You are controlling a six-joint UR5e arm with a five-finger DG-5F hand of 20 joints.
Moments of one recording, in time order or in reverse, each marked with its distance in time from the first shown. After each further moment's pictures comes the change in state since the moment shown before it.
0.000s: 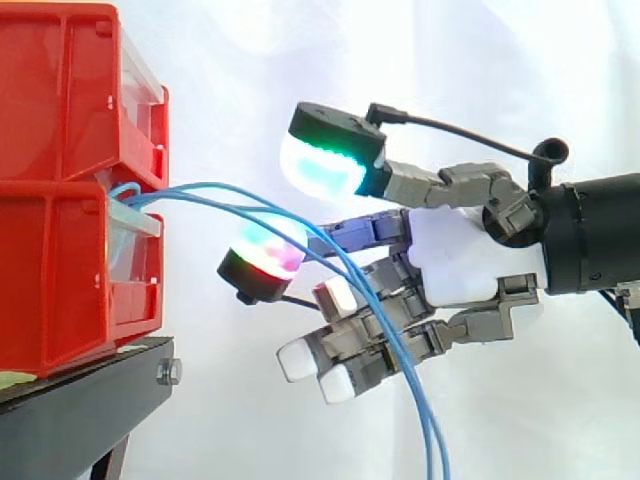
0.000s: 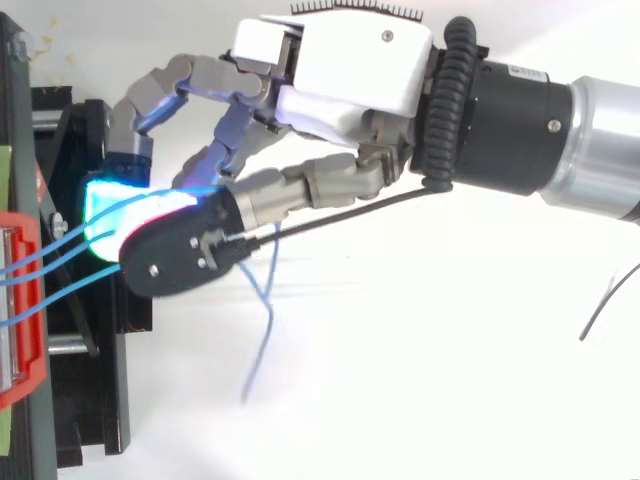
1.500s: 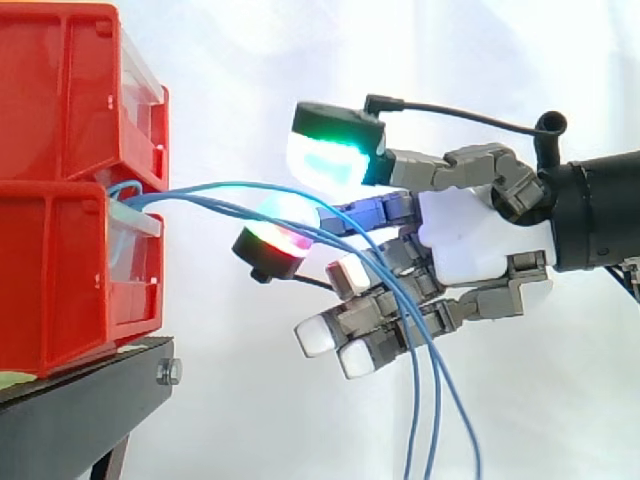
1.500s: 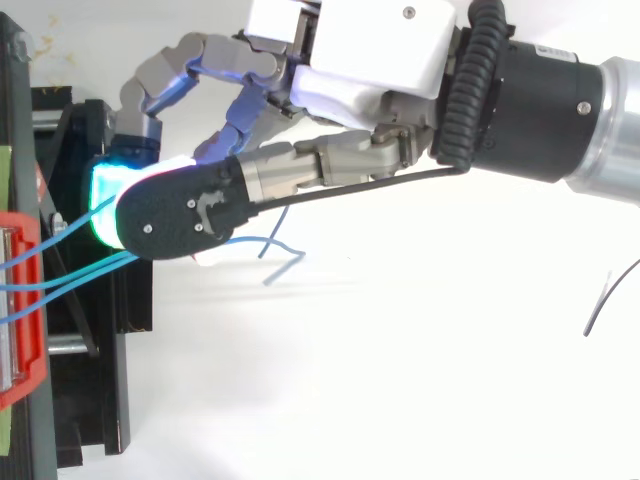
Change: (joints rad) arm -0.007 0.025 0.000 -0.037 -0.002 -0.009
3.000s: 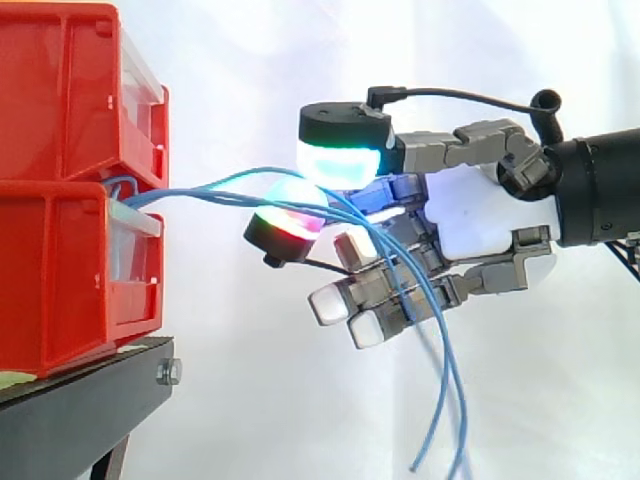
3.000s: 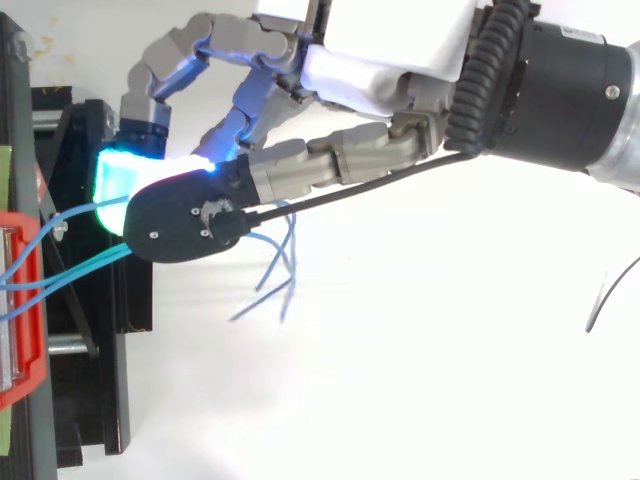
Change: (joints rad) arm -0.004 0.022 0.003 -0.020 0.001 -0.012
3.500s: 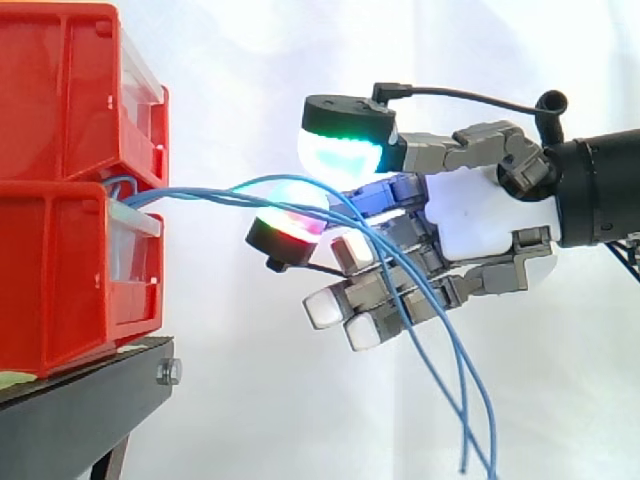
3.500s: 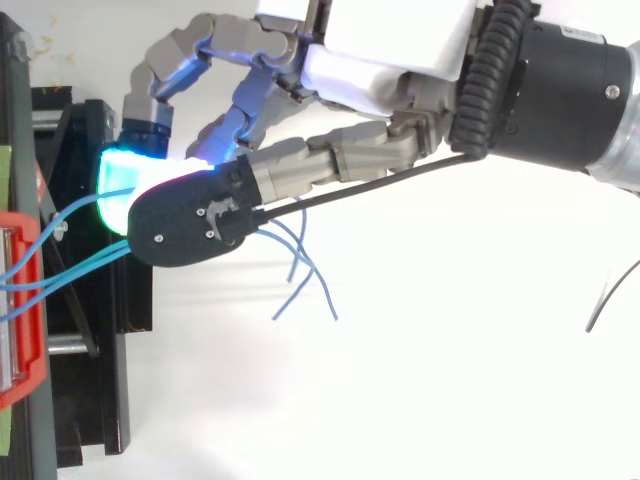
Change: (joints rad) arm 0.000 0.000 0.000 -0.001 0.002 0.001
